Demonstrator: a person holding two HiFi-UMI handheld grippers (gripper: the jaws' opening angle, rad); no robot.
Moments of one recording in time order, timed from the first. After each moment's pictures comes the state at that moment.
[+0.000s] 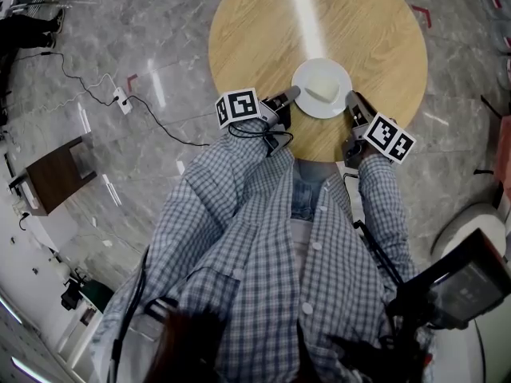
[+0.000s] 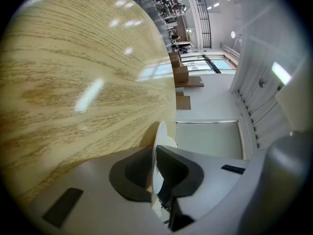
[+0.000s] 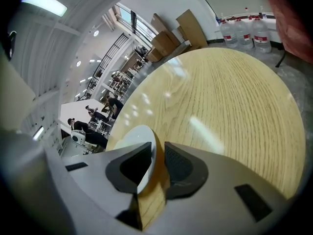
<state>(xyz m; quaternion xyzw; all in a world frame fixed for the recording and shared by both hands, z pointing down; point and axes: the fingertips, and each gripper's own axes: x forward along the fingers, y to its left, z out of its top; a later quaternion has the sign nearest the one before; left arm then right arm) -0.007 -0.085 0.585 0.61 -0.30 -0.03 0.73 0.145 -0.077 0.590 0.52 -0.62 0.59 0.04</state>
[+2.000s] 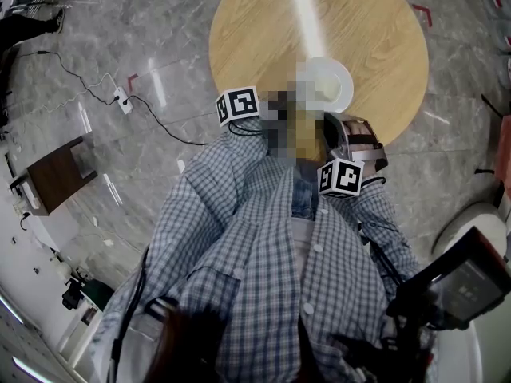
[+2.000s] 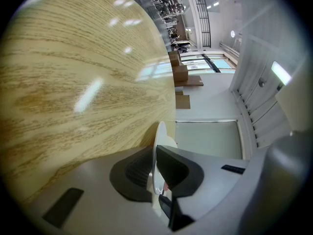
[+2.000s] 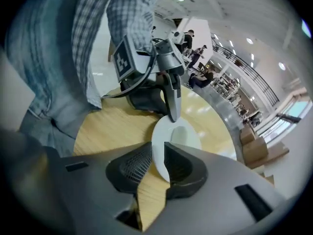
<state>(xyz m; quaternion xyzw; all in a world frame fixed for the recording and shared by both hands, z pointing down) -0.007 -0.086 0.589 0.61 -0.30 -0.02 0.73 0.042 -0.001 0.563 0.21 -0.82 -0.11 0.52</state>
